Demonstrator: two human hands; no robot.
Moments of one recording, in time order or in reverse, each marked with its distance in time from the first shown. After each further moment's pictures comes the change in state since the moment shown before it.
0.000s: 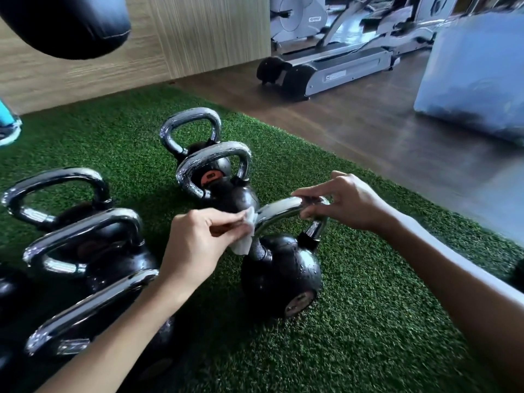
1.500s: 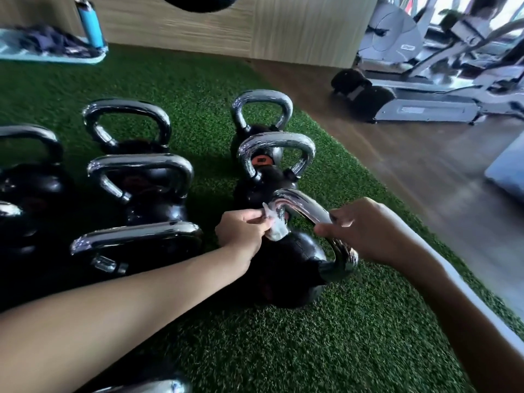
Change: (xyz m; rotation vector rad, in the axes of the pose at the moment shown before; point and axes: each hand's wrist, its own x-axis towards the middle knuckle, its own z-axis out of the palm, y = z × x) left_hand -0.004 -0.061 0.067 -0.534 0.388 -0.911; right_hand 0.028 -0.048 0.031 -0.257 -0.227 0.142
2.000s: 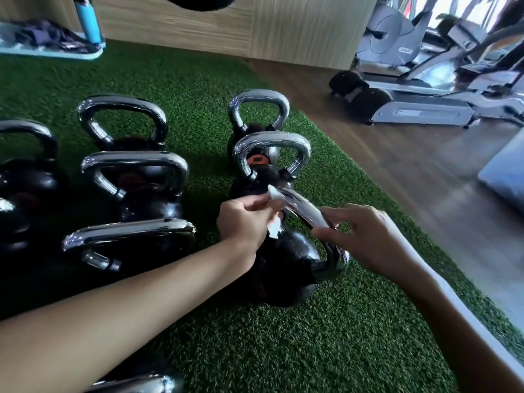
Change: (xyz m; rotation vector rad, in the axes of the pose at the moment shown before) left_hand -0.026 0.036 0.006 -0.230 -0.074 0.034; right_hand -0.017 0.008 0.002 0.130 0.084 -0.139
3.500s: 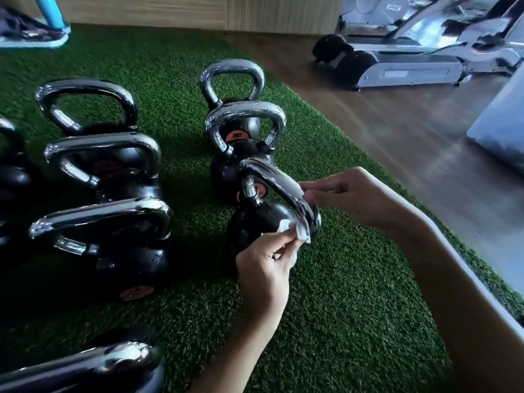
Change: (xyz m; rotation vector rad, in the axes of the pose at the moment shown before) left_hand -0.107 -0.081 0.024 0.339 0.023 0.730; right_hand -0.009 0.019 -0.020 0.427 -0.193 0.099
